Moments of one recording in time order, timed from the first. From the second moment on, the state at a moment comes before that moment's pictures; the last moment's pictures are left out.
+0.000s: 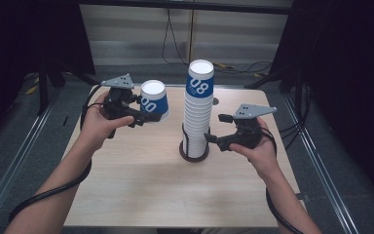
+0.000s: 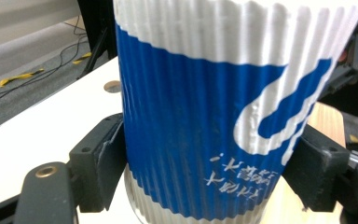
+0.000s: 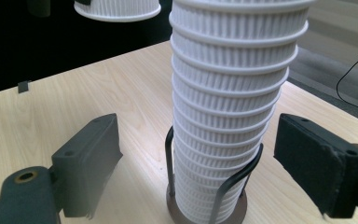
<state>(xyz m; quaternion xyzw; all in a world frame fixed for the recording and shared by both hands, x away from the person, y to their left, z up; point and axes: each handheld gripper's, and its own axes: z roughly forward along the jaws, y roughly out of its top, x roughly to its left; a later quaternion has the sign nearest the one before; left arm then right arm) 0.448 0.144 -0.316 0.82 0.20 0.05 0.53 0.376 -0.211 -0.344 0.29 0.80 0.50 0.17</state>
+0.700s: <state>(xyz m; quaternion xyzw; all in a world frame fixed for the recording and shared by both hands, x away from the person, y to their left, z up) 0.434 0.140 -0.339 0.85 0.18 0.04 0.49 0.364 -0.216 -0.370 0.30 0.80 0.49 0.16</state>
